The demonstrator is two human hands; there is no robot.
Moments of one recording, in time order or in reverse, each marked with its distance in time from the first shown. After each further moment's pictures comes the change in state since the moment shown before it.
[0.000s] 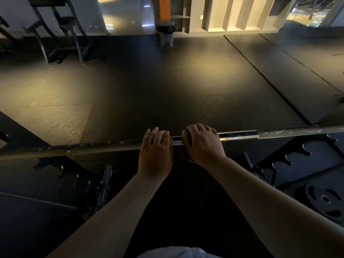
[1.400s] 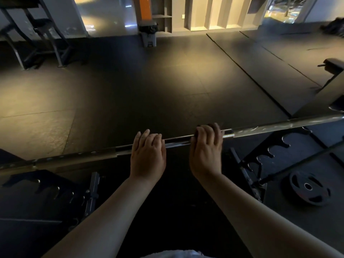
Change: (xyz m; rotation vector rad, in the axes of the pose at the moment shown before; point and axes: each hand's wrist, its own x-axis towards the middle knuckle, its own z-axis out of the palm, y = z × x) left_hand 0.020 0.039 0.016 -0.054 0.035 0.016; right_hand -0.041 0.055 0.019 0.044 0.286 0.293
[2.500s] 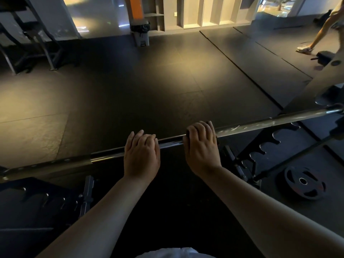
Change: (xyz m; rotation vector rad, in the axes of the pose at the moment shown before) left_hand 0.017 0.040 0.020 0.003 0.029 -0.003; right_hand 0.018 0.048 -0.028 -0.053 -0.051 -0.150
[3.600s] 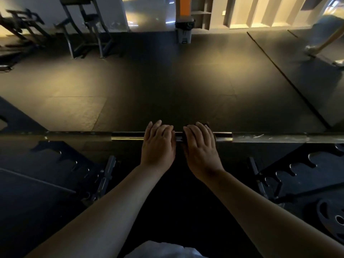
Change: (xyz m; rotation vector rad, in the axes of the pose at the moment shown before) left_hand -0.010 0.020 0.001 0.009 0.021 -0.109; right_hand -0.004 -0.001 0.025 0.012 0.023 -0.432
